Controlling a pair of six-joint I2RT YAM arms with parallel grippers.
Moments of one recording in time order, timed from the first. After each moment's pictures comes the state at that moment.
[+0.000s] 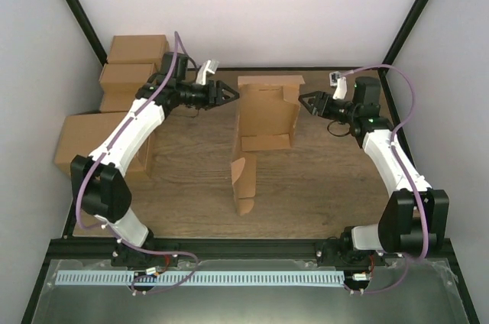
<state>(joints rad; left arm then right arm) -0.33 1.63 1.52 -0.55 0.80 -0.48 0.03 1.35 1.04 -0.17 -0.74 0.43</state>
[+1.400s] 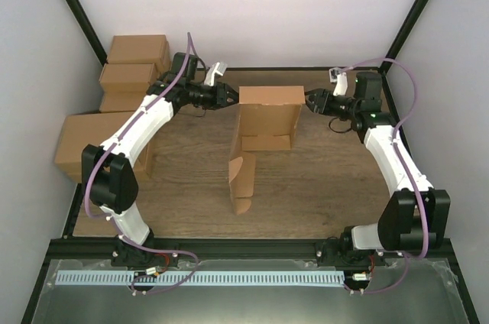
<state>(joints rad) -0.36 1.74 1.56 -0.53 0.80 -0.45 0.03 1.37 1.12 -0.27 -0.75 0.36</state>
